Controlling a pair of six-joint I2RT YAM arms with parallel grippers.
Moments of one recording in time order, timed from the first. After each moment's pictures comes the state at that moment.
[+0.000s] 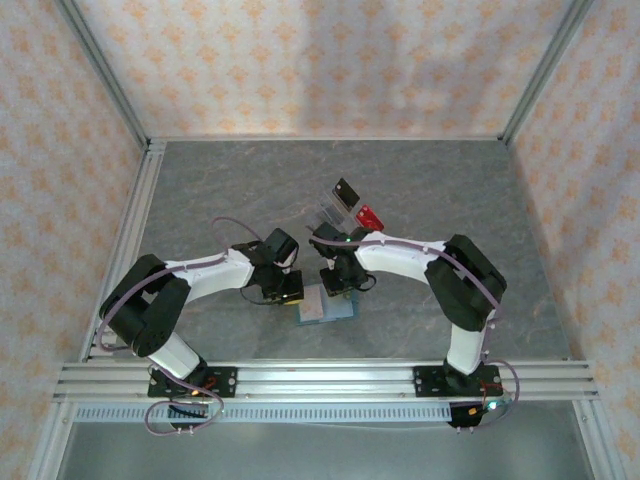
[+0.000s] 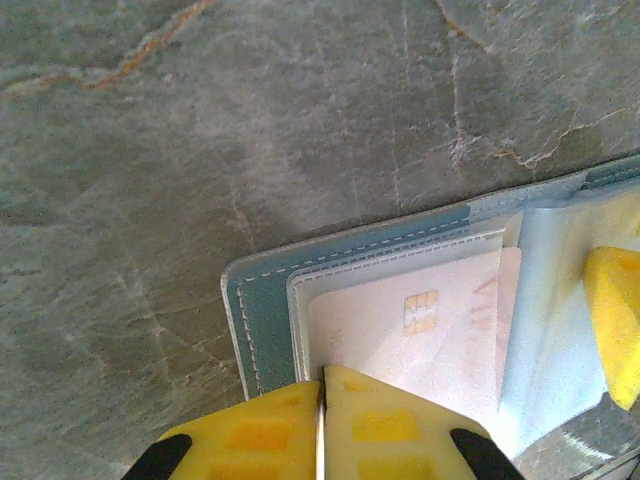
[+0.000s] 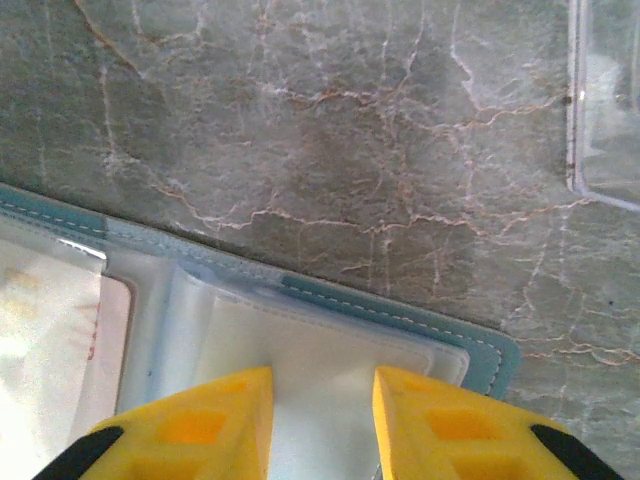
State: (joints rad) left arm -0.60 1.59 0.79 -0.48 0.34 -0.79; right arm 0.85 1.83 1.18 -0.76 -0.04 0.44
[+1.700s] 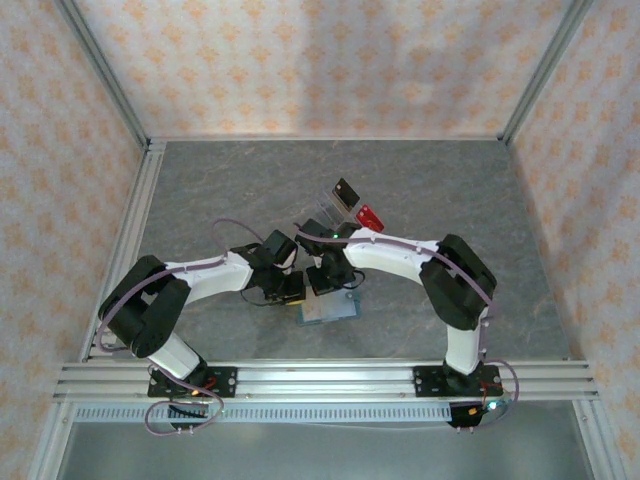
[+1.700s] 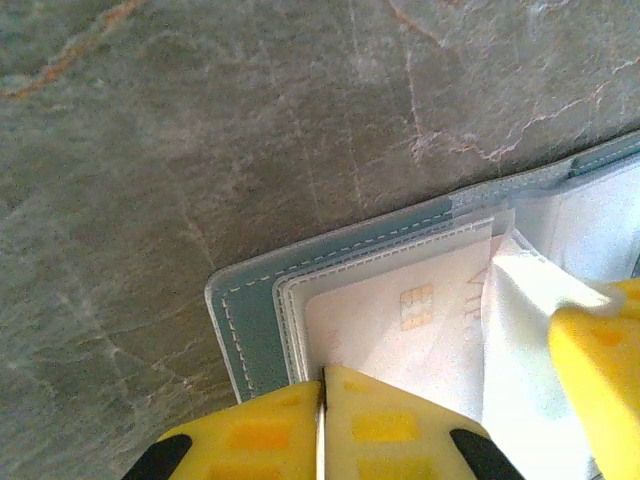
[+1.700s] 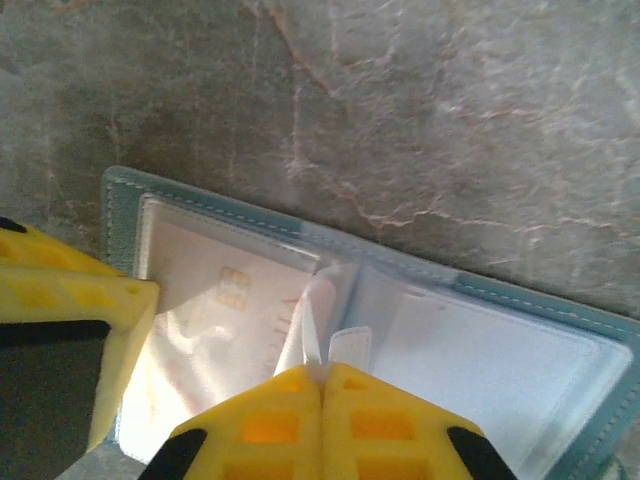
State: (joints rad) left arm -0.60 1.58 0.76 -0.40 0.37 -0.78; right arm 0.90 1.87 1.32 -0.85 -0.13 0.50
